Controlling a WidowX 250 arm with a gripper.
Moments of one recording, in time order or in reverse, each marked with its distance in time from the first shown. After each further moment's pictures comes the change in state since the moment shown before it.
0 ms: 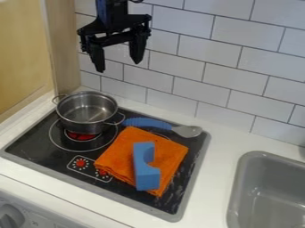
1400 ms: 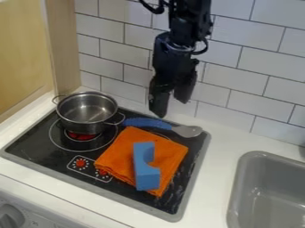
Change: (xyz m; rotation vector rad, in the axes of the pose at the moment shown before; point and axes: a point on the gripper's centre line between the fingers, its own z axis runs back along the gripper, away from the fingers) arm -0.060 -0.064 -0.051 0.128 0.031 0.352
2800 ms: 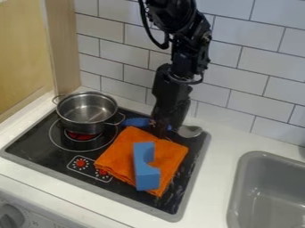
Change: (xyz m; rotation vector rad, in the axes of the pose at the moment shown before) arm 0.005 -0.004 -0.051 0.083 -0.010 0.096
